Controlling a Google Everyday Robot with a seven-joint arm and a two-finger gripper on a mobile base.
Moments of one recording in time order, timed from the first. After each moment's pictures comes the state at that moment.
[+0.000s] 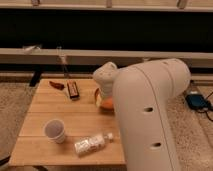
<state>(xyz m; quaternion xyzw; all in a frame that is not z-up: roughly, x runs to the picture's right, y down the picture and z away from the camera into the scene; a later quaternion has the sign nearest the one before) 0.025 0.080 0.906 -0.25 0.19 0.52 0.79</state>
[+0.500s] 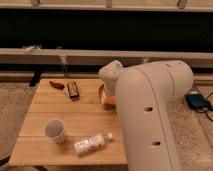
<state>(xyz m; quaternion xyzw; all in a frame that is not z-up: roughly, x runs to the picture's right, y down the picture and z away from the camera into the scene) 0.054 0.065 0.919 -0.23 0.19 0.54 0.79</state>
